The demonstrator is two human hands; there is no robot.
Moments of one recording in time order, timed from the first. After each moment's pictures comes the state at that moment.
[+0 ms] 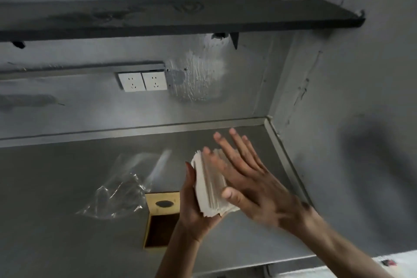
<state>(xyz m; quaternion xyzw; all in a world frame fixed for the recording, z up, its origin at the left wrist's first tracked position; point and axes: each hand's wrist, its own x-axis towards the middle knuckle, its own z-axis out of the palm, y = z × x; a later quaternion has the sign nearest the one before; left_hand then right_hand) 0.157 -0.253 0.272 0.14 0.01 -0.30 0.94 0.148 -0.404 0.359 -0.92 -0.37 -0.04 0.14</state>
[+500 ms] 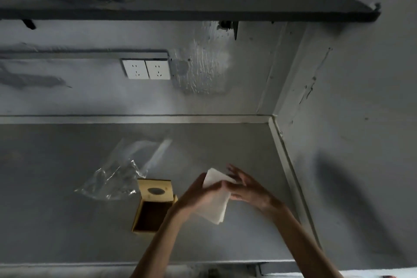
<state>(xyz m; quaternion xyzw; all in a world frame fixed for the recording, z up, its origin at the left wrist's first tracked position) 0.182 -0.277 0.204 0.70 0.03 -0.24 0.67 0.196 -0.461 0.211 -0.67 0.02 0.31 0.67</state>
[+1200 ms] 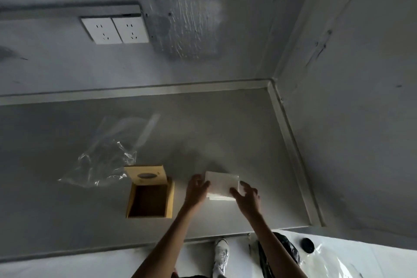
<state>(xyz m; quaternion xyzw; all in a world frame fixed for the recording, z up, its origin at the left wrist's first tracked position) 0.187 -0.285 0.027 0.79 0.25 -0.22 0.52 0.156 -0.461 0.027 -0.83 0.27 0.20 0.44</state>
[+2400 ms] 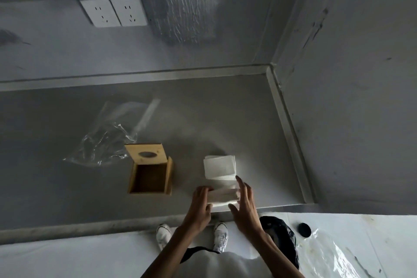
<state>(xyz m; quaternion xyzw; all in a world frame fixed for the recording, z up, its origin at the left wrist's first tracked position) 0.072 -0.293 0.025 0.89 0.00 -0.17 0.42 0.061 -0.462 0.041 -0.89 0.06 0.12 0.44</state>
